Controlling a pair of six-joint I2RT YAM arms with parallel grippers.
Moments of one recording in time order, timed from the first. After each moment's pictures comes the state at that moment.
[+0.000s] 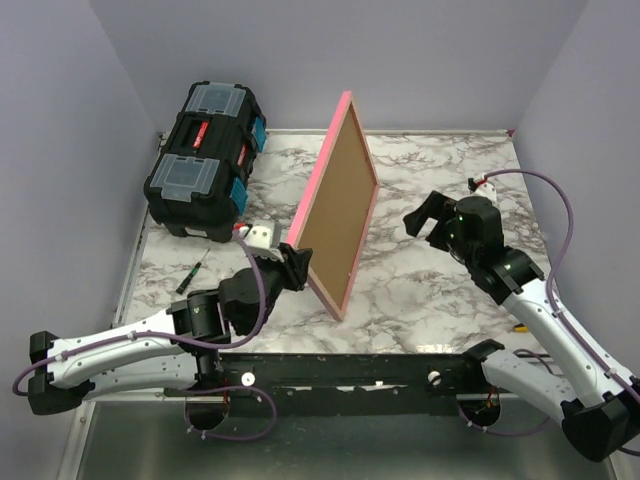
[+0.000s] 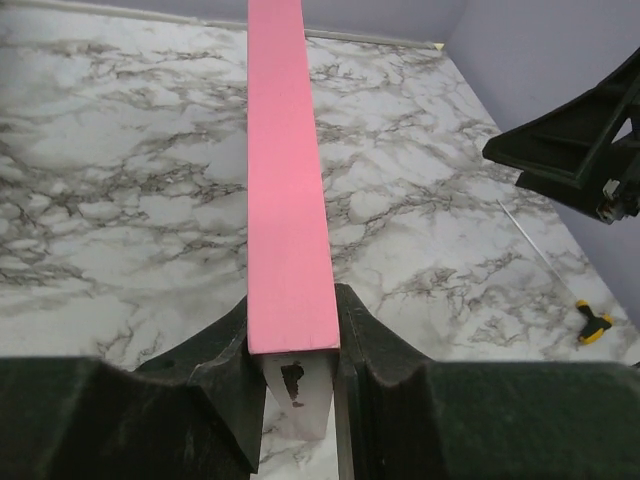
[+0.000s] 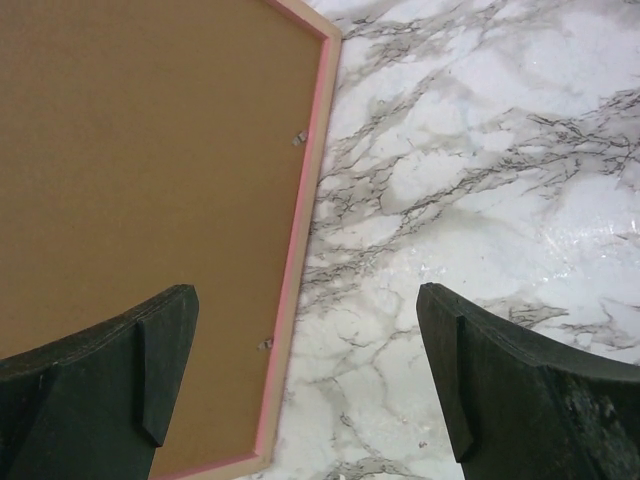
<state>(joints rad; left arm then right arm) -1.27 0.80 0.80 -0.18 -0.80 -0.45 0.45 0.91 0.88 -0.45 0.25 0.65</state>
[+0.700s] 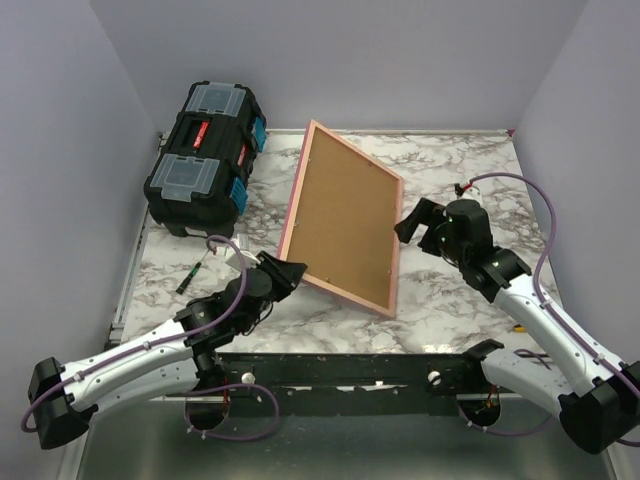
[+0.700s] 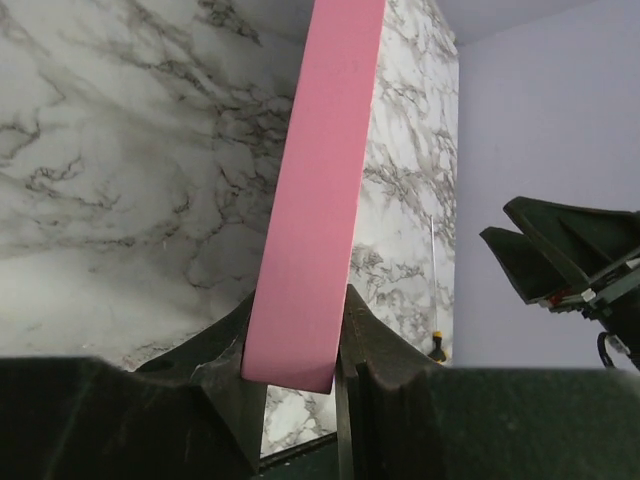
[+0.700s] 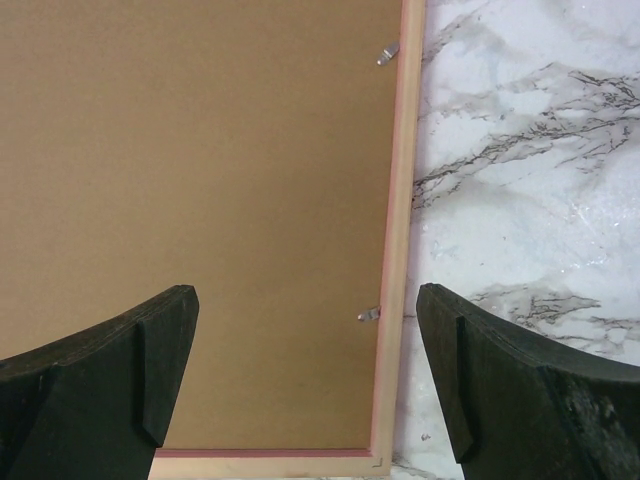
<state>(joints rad) -1.02 0.69 0.51 -0.23 -0.54 -1.21 0.45 0.97 0.81 -0.39 0.17 0.65</state>
